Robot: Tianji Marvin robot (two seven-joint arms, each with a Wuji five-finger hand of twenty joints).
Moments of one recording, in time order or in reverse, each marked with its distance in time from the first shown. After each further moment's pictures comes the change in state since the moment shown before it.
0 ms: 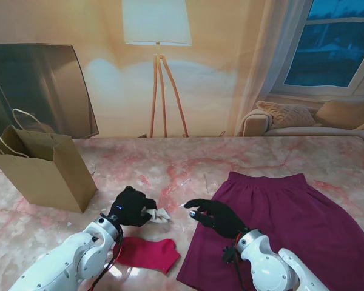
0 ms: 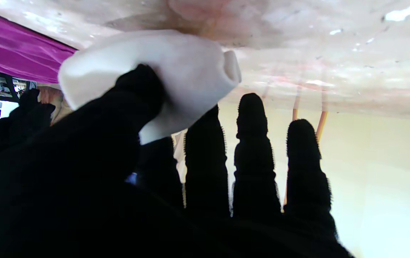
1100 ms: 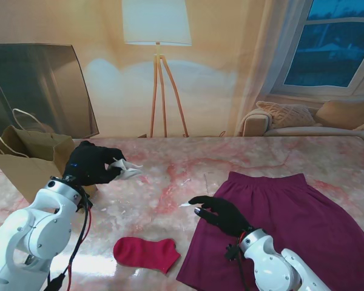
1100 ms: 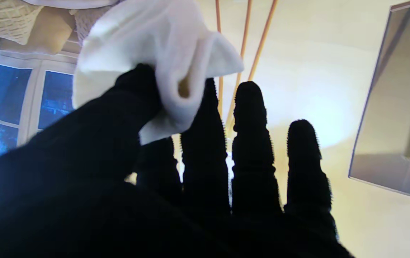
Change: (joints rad) left arm 0.265 -0.001 -0.502 -0.704 -0.040 0.175 -0.446; right arm -0.001 -0.006 0.021 0.026 0.002 -0.037 -0.044; left_hand 0.000 0.000 -0.004 0.000 0.000 0.001 0.003 0.050 0.187 -0.005 0.003 0.100 0.120 -0.017 0.040 0.010 0.000 0.001 -0.022 0.000; right_hand 0.000 0.000 0.000 0.000 0.000 0.000 0.000 0.000 0.000 0.000 0.000 0.000 0.000 0.000 0.000 0.009 0.000 0.000 0.000 0.000
